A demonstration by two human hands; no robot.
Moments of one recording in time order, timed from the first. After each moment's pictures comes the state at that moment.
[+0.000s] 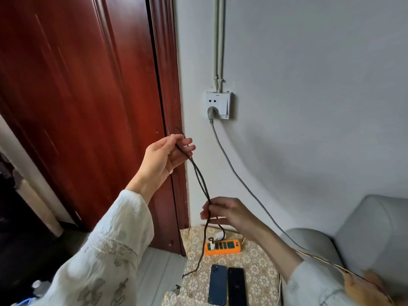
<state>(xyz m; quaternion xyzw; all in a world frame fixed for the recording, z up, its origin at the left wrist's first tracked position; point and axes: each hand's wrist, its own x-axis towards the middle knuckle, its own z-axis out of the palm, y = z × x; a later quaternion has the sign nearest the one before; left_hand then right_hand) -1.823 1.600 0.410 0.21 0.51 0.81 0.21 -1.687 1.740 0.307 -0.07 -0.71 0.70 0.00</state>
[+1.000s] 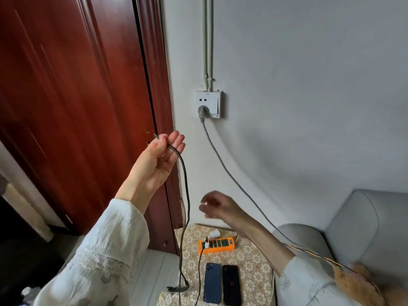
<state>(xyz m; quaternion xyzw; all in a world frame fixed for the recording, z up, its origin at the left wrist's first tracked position) -1.807 1.610 0.415 0.14 0.34 0.89 0.27 -1.683 1.743 0.314 -0.11 -0.76 0.64 0.01</state>
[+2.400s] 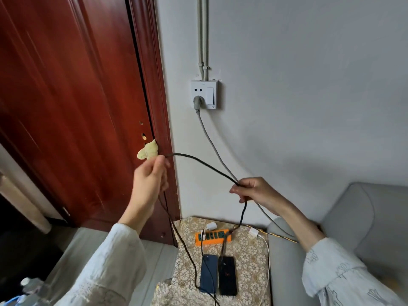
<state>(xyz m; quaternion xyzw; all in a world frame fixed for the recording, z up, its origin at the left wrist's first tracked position) -1.795 1.603 0.347 0.24 0.63 0.73 0.05 -1.661 1.830 0.317 -0.16 -0.80 0.58 0.06</state>
